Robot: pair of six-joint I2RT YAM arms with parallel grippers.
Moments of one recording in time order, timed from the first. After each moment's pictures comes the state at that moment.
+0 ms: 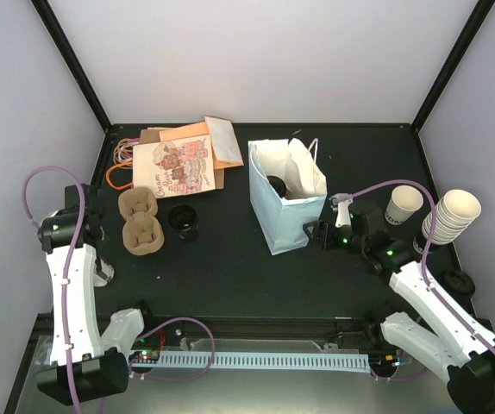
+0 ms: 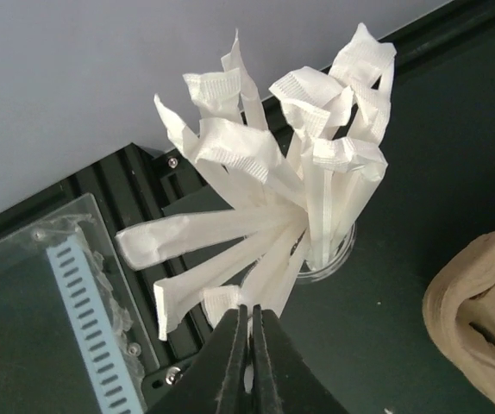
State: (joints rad) left arm 0.25 0.92 1.15 -1.47 -0.53 -0.78; right arm 0.45 0.86 0.61 -0.43 -0.22 0.40
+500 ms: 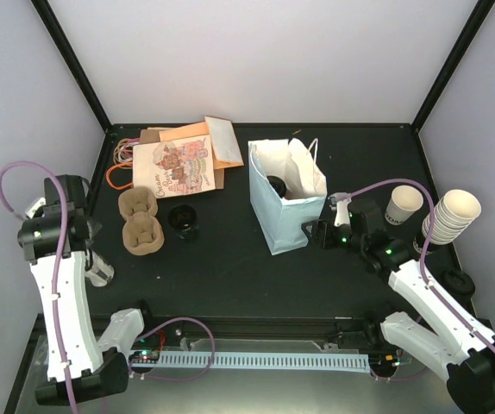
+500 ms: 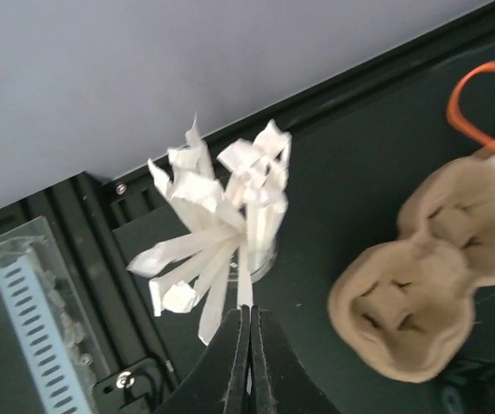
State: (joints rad) left arm 0.25 0.92 1.34 -1.52 -0.46 -0.78; right arm 0.45 0.87 0.61 -0.41 -0.24 0.40
